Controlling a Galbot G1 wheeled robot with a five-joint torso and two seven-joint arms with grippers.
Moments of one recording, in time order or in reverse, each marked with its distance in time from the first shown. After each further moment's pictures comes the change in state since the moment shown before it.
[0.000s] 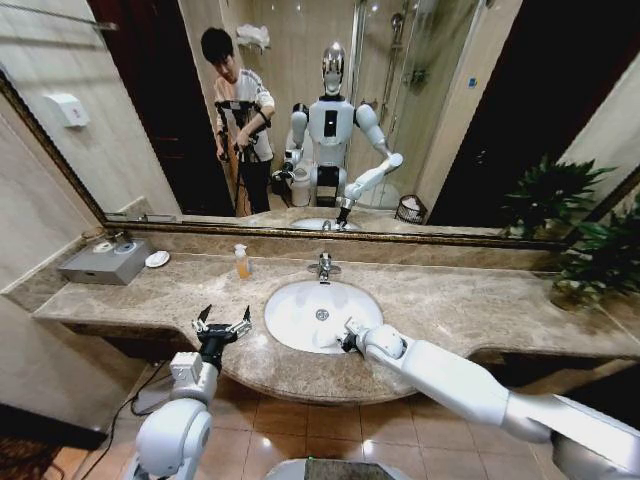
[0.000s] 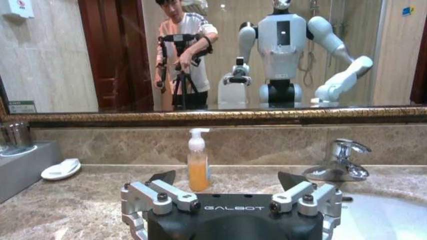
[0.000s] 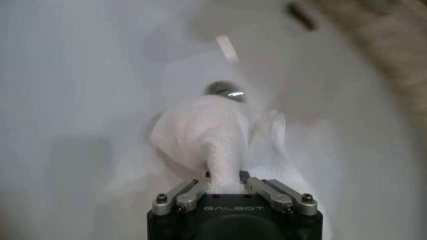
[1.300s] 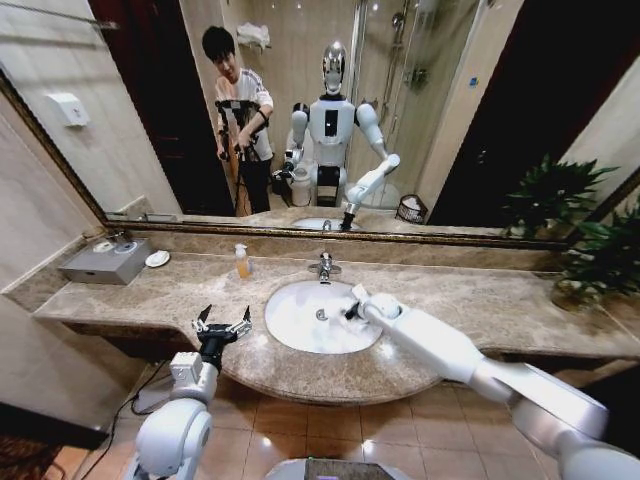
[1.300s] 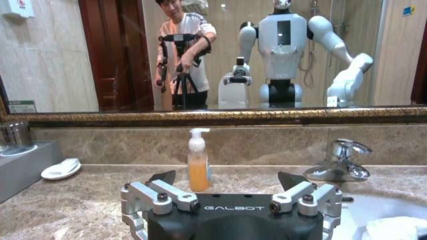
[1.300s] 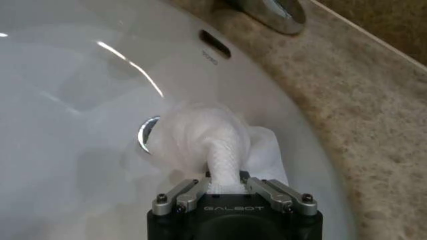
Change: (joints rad) left arm 0.000 0.000 0.000 0.000 0.000 0.000 0.000; right arm 0.147 0.098 0.037 -0.263 0.080 0.000 -0.090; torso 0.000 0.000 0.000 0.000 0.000
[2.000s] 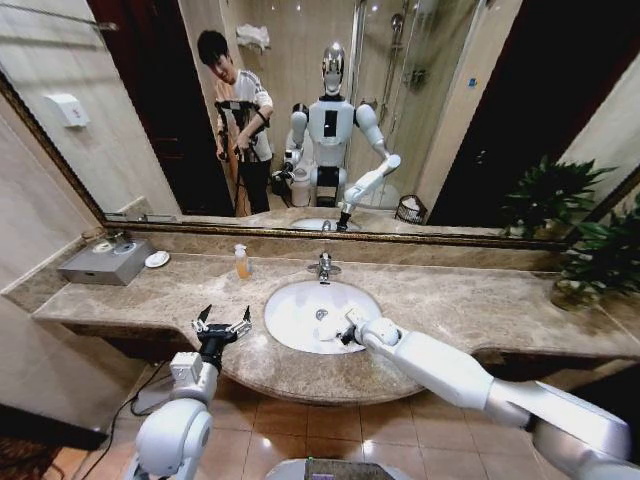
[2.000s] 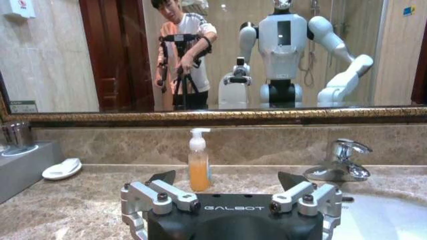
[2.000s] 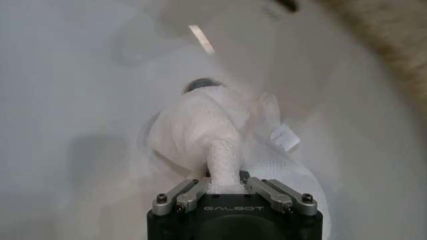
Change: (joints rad) left arm 0.000 0.000 0.000 0.000 0.000 0.000 0.000; right arm -0.047 -0.032 -0.101 0.093 0.061 0.001 0.101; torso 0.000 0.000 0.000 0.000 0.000
